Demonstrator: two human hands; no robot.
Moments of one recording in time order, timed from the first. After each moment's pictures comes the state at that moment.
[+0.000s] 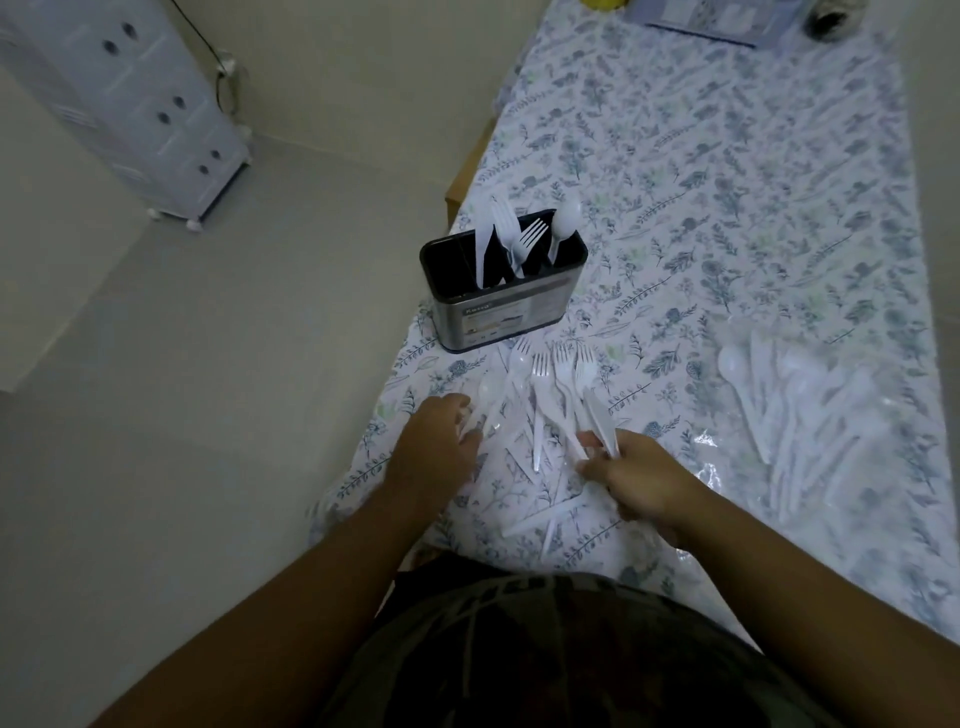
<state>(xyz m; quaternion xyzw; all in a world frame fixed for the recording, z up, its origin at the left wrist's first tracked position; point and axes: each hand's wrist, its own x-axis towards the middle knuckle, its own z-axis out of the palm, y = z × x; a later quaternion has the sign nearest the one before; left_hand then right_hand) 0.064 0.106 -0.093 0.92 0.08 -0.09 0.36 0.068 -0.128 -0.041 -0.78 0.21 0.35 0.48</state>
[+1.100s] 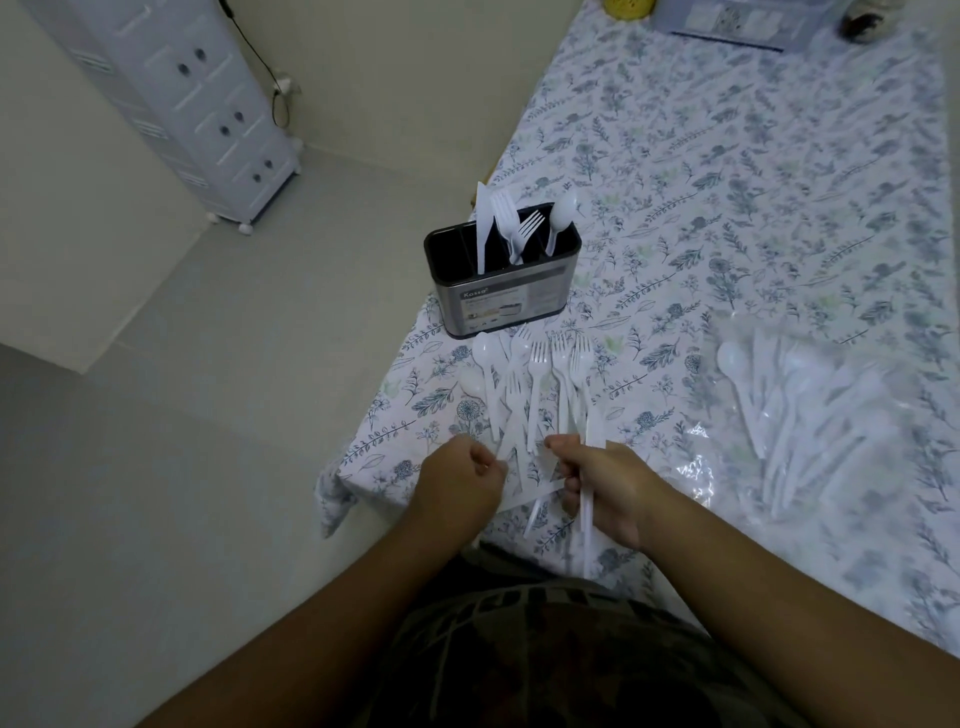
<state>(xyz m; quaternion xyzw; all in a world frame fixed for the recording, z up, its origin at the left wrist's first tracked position) -0.001 0.052 -0.055 0.88 0.21 -0.14 0.41 0.045 -0.121 -0.054 -0.56 0.31 0.36 0.68</state>
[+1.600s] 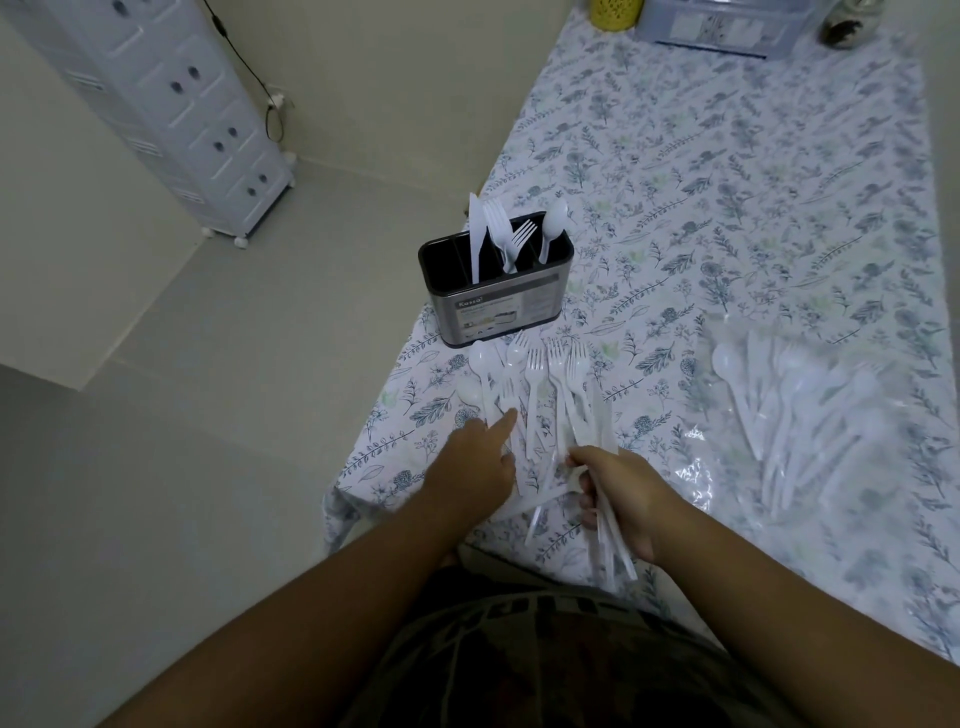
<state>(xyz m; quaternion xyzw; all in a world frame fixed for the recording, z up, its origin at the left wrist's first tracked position) 0.034 0.049 -0.077 0.95 0.03 -0.20 0.25 0.043 -0.136 -0.050 -0.62 0.31 0.36 0.63</state>
